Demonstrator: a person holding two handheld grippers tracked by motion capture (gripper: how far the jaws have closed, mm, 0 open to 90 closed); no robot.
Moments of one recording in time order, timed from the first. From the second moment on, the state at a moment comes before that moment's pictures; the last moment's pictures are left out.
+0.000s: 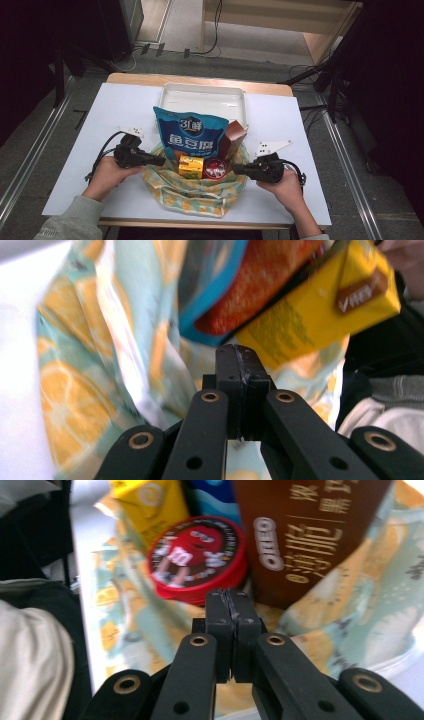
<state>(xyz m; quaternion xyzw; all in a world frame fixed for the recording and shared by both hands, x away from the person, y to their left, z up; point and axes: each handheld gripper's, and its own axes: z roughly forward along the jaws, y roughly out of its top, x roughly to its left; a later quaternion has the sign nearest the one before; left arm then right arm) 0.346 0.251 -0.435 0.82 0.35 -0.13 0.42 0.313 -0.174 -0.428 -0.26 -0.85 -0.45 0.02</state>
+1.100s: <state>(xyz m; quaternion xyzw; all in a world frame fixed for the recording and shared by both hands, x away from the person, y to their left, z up) 0.362 0.257 -0.468 0.83 0.39 -0.11 0.38 0.354 -0.180 -0.477 -0.32 -0.86 -0.40 0.01</state>
